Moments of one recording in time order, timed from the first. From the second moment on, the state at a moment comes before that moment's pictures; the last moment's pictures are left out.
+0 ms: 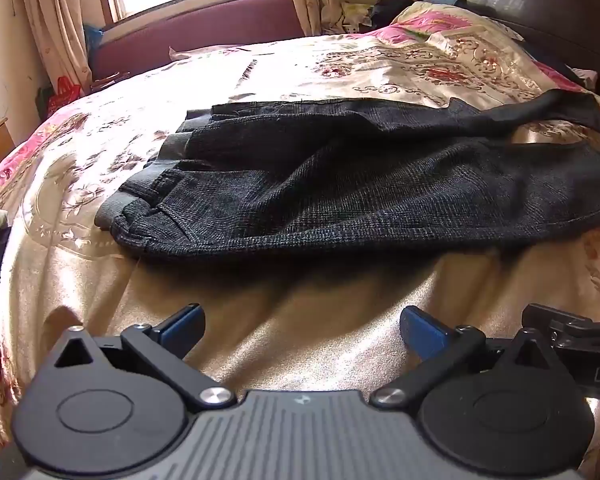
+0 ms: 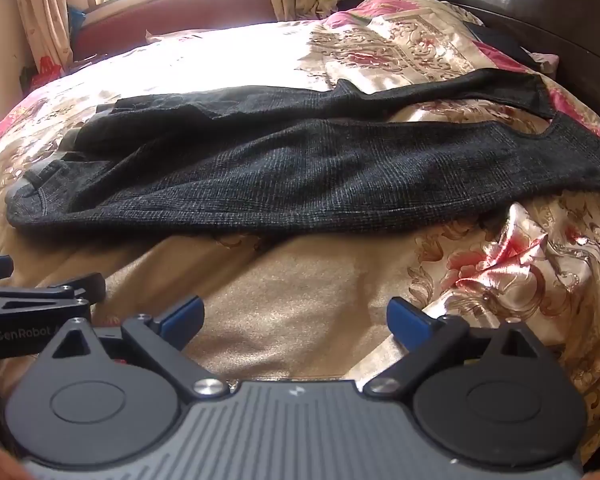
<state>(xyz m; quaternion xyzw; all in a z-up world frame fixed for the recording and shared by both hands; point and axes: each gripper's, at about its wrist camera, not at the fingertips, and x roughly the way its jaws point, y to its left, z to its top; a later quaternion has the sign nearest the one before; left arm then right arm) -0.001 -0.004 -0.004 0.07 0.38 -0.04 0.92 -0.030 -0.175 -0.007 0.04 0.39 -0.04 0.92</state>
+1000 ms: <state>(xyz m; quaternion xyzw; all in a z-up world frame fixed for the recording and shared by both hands) -0.001 -0.007 -0.005 0.07 0.38 -0.04 0.92 -0.029 -0.172 -0.007 0.04 0.39 -0.03 0.92</state>
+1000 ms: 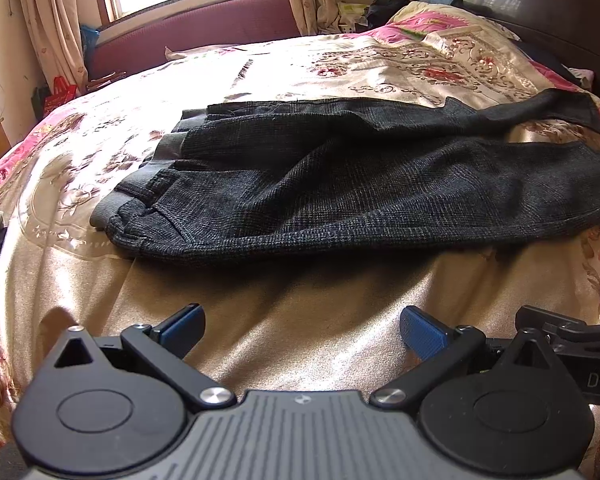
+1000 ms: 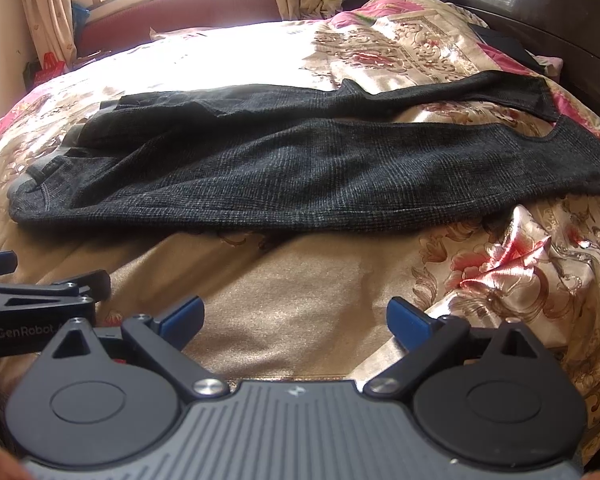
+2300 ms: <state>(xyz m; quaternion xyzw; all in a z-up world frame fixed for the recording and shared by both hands) 0.009 0.009 0.006 0.06 0.37 -0.04 0.93 -0.017 -0.169 -0.002 0.02 0.38 -0.02 0.92</state>
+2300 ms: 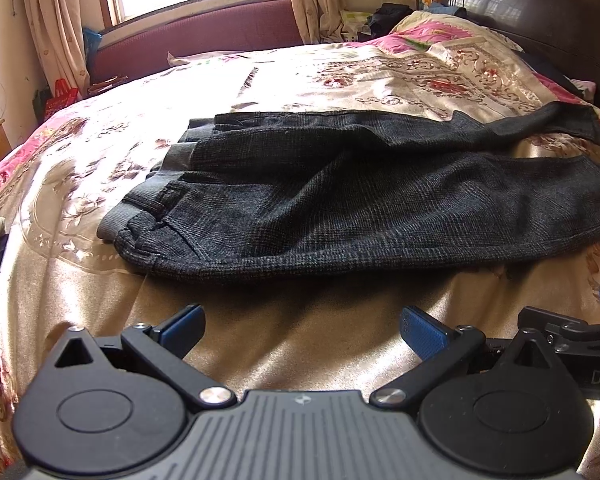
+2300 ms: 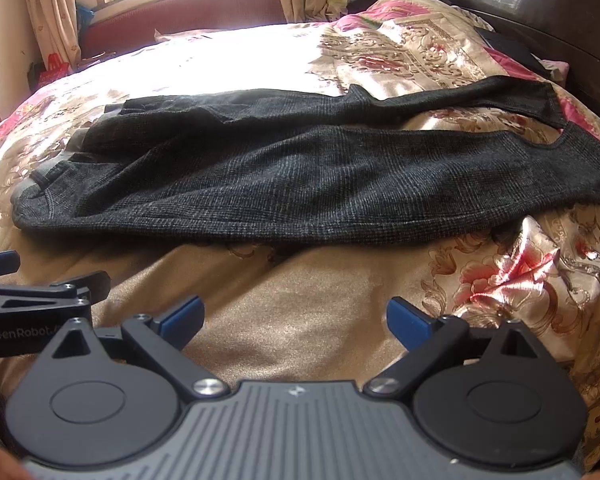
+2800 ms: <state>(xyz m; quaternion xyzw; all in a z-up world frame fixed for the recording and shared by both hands) 0.078 0.125 0.009 0.05 0.36 0.06 0.93 0.049 -0.088 0.007 -0.12 0.32 0.14 0.93</state>
